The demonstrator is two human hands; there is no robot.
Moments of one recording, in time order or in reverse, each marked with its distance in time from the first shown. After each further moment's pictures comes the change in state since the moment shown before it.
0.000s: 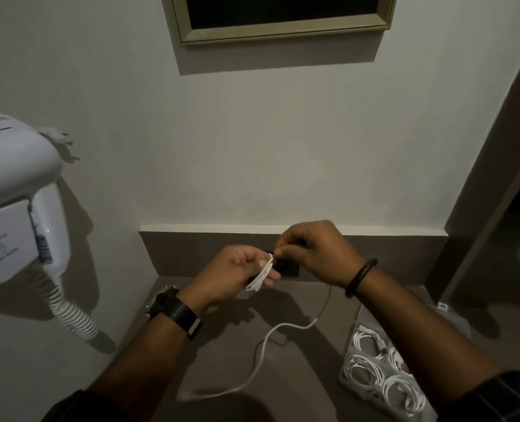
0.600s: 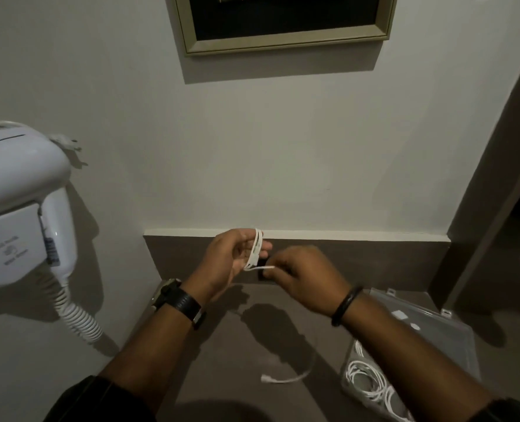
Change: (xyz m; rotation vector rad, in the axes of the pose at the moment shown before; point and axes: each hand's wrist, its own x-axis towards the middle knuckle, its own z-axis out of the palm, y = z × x) left_hand 0.014 0.008 -0.005 -0.366 0.173 0.081; right_hand -0.013 -0.016 0.027 -0.201 -0.026 -0.076
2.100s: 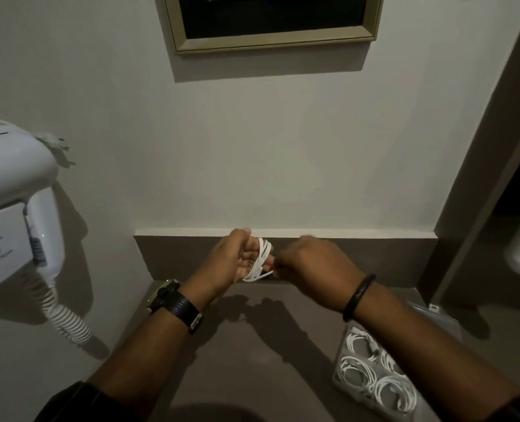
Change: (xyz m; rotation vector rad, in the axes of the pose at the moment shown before) left_hand -0.005 0.001 0.015 0.147 -0.108 -0.115; right_hand -0.012 0.002 -0.029 -0.364 -0.041 -0.150
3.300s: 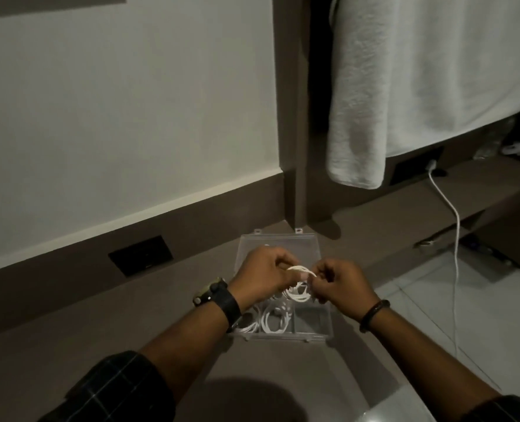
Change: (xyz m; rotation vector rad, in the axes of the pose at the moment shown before) left_hand 0.024 -0.104 0.244 0.563 -0.532 0.069; right_hand -0.272 0.086 0.031 0.663 0.286 1.134
